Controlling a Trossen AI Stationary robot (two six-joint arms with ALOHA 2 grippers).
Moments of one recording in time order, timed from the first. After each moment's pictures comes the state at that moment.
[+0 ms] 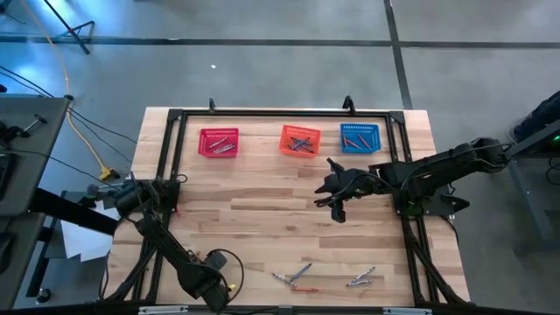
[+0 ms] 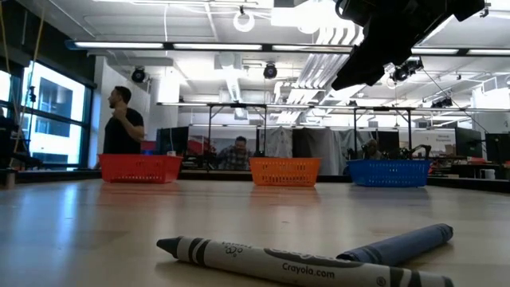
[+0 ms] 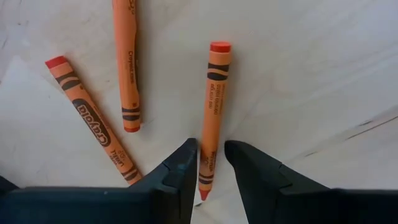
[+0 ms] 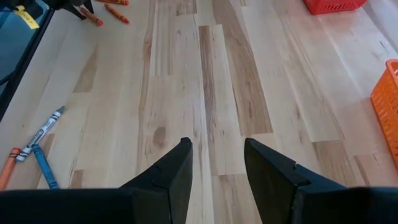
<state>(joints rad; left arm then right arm) -0.90 2.01 1.29 -0.94 0.16 -1.69 0.16 1.21 0.74 -0.19 0.11 0.20</state>
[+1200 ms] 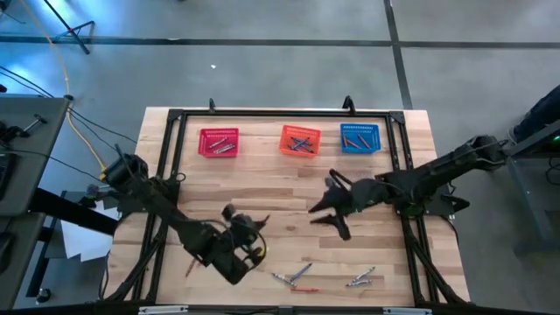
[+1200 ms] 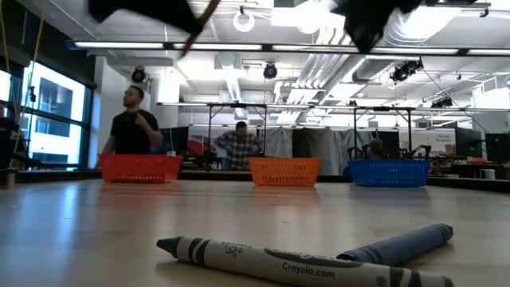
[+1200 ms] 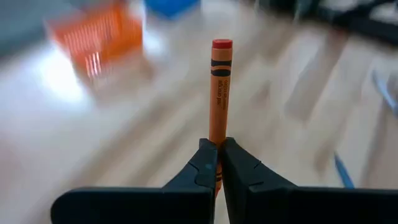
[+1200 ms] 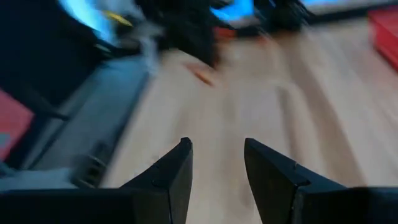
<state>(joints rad) -0.68 1.74 1.29 -0.69 -0.97 -1.08 0.31 1.21 0.74 0.10 0.03 0.27</state>
